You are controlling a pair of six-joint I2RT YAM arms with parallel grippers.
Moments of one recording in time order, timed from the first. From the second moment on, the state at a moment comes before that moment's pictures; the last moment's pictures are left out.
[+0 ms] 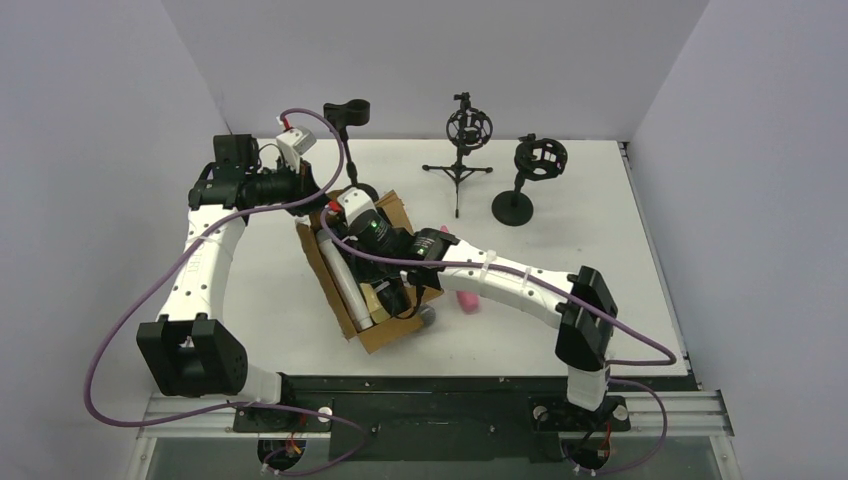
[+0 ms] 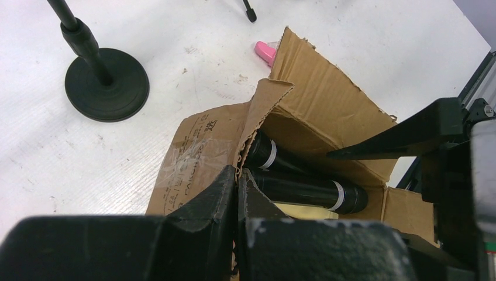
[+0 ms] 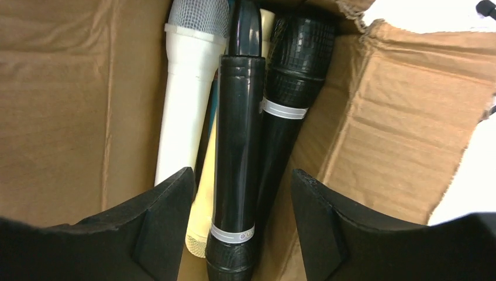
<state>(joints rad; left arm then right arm) 0.03 1.45 1.43 -0.74 0.83 0.27 1.11 1.84 1.69 -0.53 0.32 0.20</state>
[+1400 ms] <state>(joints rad) 0.03 1.43 1.42 -0.73 0.82 0.29 1.11 1.94 1.63 -0.43 0.33 0.12</state>
